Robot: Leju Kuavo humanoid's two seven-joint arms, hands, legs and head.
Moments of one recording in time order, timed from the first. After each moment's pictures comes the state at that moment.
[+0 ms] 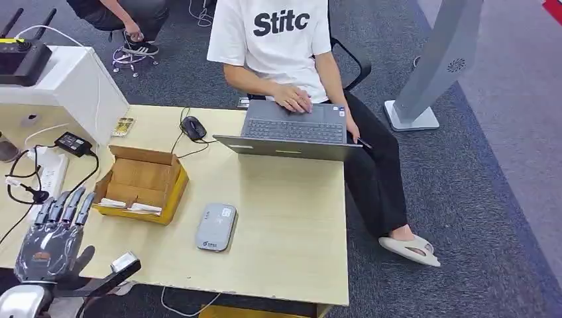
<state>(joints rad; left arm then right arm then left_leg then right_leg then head) 0.20 0.52 -0.13 -1.59 -1.36 0.10 0.17 0.00 0.15 -0.22 -0.19 0.54 -0.33 0.10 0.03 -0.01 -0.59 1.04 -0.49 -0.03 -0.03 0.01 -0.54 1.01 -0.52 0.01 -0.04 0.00</state>
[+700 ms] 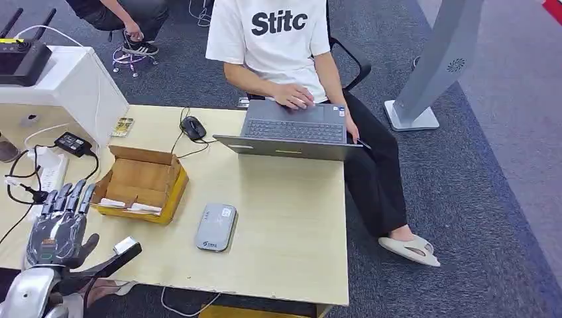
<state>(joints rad) 0.04 0.42 -0.09 -1.31 -1.35 0.24 0.06 -0.01 0.15 -0.22 -0.19 0.60 -0.31 0.10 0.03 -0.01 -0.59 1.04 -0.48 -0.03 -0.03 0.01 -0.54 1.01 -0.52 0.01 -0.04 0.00</state>
